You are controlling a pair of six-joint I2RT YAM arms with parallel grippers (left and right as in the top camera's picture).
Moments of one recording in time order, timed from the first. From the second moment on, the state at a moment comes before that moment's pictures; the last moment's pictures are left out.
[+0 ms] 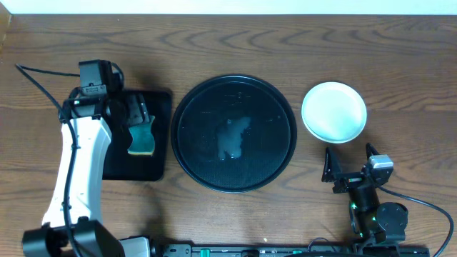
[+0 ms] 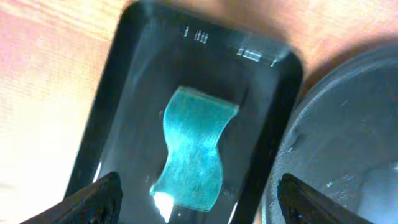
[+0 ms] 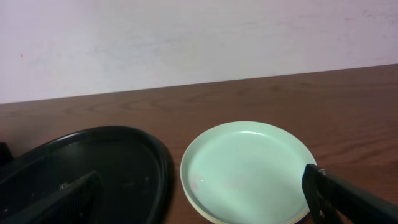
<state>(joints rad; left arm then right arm) 0.14 1.46 1.18 -0.83 0.01 -0.15 0.05 0.01 0.01 -0.06 -0.11 0.16</state>
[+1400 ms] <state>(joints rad) -0.02 0.08 0.01 0.04 -0.01 0.10 0.05 0.01 0.01 -0.06 -0.11 0.16</state>
